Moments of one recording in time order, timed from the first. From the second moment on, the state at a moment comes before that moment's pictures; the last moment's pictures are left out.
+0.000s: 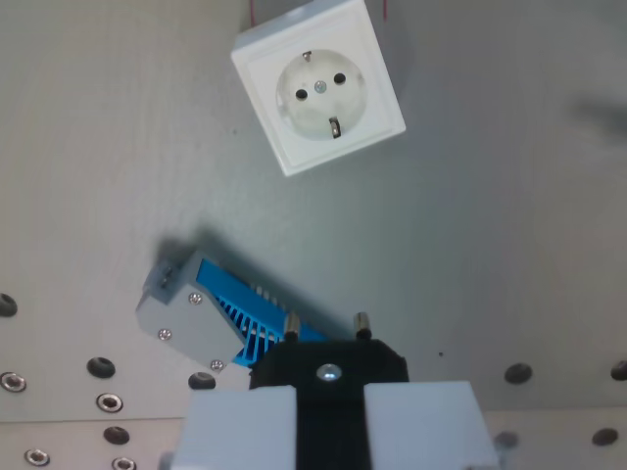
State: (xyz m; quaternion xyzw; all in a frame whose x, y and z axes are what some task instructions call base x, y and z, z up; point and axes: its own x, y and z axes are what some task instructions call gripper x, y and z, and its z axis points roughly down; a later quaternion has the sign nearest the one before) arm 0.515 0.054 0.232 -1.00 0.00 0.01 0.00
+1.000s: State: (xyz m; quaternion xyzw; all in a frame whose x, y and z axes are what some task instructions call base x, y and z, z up) arm 0.527 0.053 0.166 -1.00 -0.08 0.01 0.00
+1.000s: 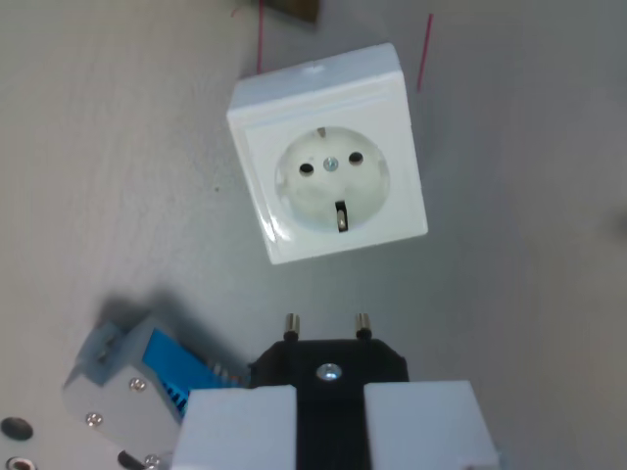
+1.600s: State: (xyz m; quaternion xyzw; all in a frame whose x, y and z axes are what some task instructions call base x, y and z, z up) arm 0.531 0.053 0.136 -0.99 -0.12 0.00 0.01
